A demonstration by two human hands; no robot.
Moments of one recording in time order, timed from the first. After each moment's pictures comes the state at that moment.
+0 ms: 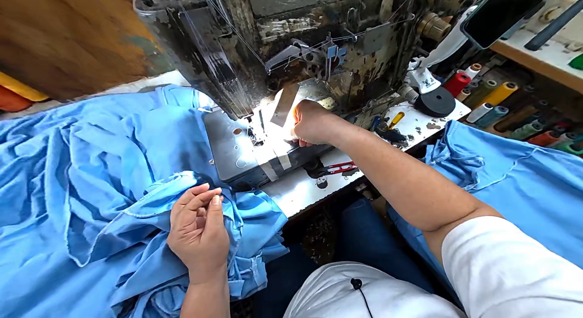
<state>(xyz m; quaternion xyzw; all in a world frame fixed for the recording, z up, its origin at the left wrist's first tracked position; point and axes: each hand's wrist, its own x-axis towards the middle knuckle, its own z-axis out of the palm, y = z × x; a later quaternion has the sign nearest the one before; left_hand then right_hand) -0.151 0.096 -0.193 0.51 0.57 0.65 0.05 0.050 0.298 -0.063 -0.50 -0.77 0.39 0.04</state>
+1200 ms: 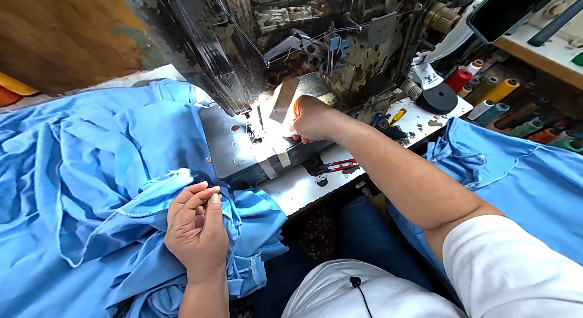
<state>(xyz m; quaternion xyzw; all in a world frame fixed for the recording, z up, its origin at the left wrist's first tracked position) -0.150 0.096 -0.194 0.51 0.57 0.64 0.04 0.049 0.299 -0.060 -0.51 -0.75 0.41 0.04</state>
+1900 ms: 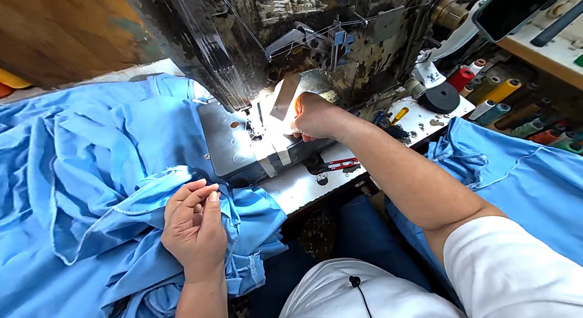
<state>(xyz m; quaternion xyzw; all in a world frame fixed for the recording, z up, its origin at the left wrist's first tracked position) -0.149 0.096 -0.193 0.51 0.57 0.64 0.05 0.050 0.301 -0.063 -0.50 -0.76 0.41 0.04</state>
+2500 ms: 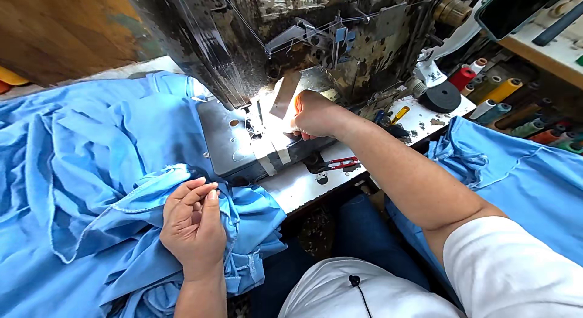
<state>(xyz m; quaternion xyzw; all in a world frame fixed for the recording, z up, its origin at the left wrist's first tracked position) -0.149 0.097 -0.193 0.51 0.57 0.64 0.04 0.049 0.299 -0.059 -0.51 -0.75 0.42 0.04</state>
